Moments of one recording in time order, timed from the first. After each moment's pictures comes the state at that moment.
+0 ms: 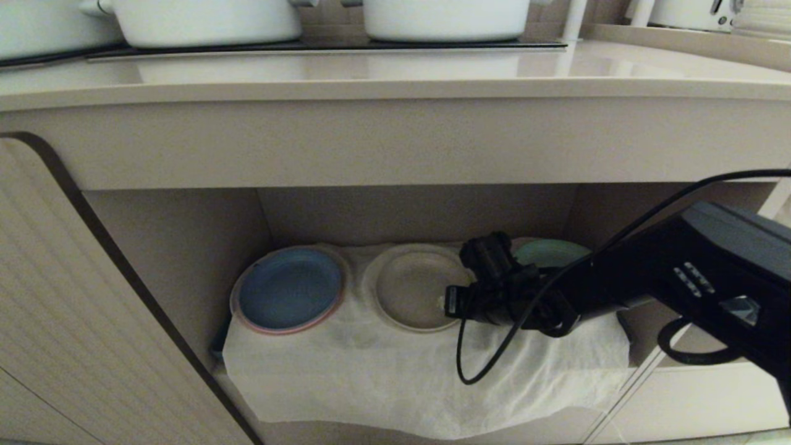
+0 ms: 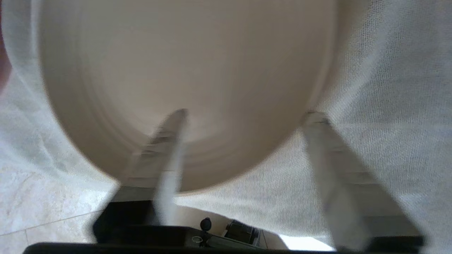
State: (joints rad) left arm 0.00 0.00 0.00 0.00 0.00 -0.05; right arm 0.58 2.25 -1.26 -0.25 -0.13 0.49
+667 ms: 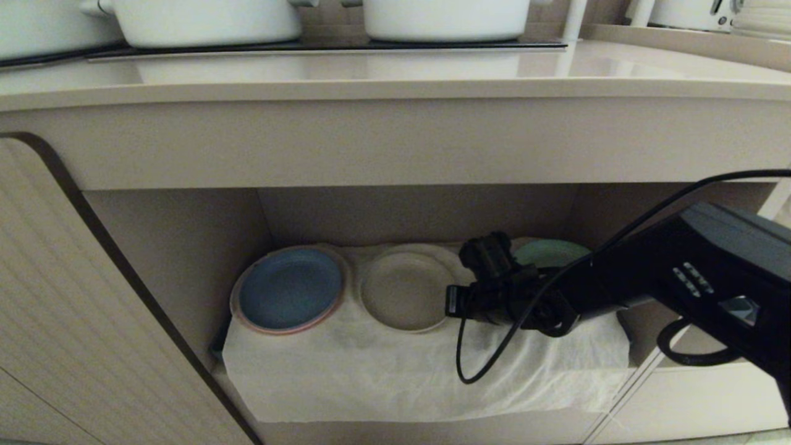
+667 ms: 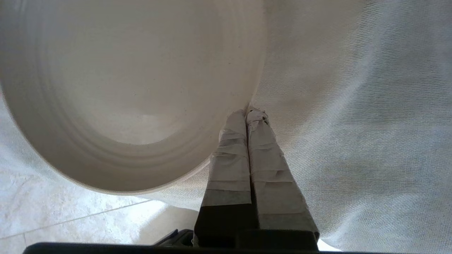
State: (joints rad) left arm 0.00 0.00 0.00 0.00 0.00 -0.05; right arm 0.58 2.25 -1.26 -0.25 -0.14 0.50
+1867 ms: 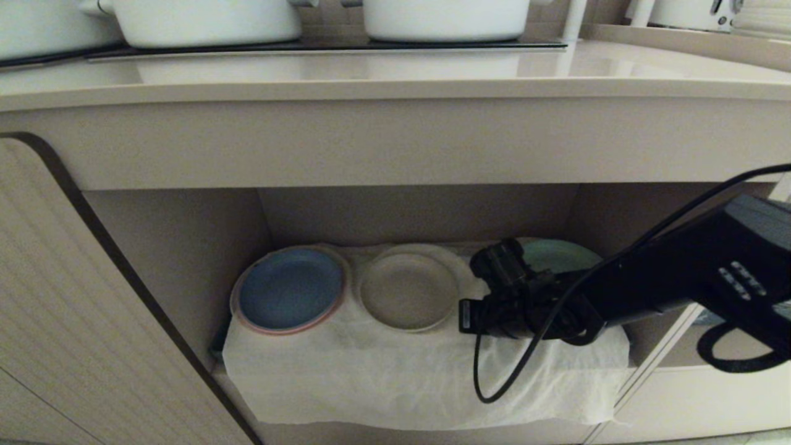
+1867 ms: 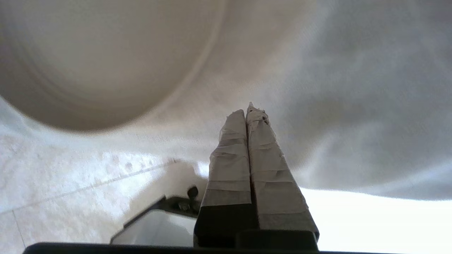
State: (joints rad) left arm 0.00 0.00 0.00 0.00 0.00 -0.05; right arm 0.59 2.16 -1.16 -0.16 -0.14 0.50
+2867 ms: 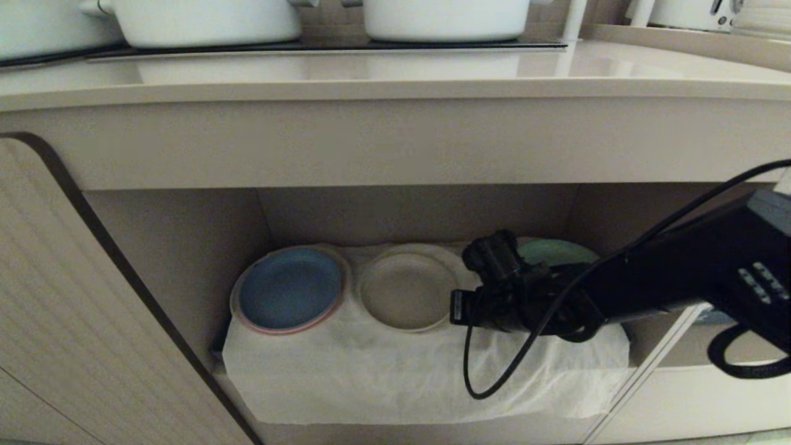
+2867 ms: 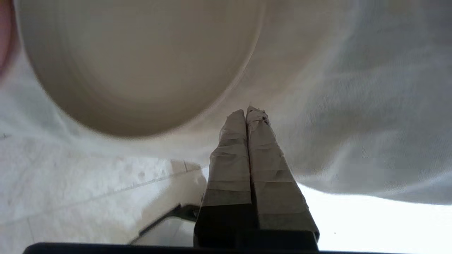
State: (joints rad) left arm 0.00 0.00 0.00 0.00 0.00 -0.05; right arm 0.63 2.14 -1.20 -0.15 -0.17 0.54
